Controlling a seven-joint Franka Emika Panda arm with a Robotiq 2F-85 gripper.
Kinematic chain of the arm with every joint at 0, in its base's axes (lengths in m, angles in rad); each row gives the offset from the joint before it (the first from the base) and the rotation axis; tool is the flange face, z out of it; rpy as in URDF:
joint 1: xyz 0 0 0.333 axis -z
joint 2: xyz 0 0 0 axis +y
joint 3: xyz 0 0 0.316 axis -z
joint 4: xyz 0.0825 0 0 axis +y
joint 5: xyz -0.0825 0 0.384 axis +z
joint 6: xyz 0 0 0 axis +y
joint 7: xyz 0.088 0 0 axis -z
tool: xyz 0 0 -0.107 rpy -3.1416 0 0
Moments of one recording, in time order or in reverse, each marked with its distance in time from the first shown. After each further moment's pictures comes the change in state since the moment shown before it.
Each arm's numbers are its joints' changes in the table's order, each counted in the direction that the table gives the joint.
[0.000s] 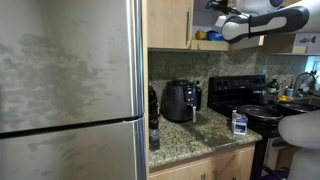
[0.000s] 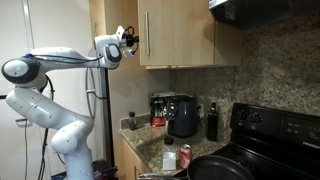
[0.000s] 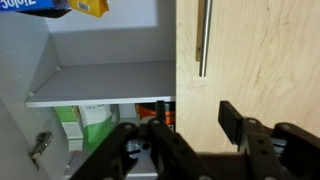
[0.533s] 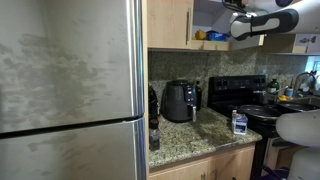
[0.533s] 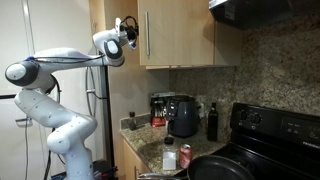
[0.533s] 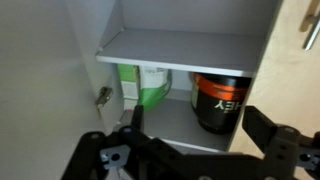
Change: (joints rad) arm 0.220 -0.062 0.050 0.005 0.006 -0.046 -0.051
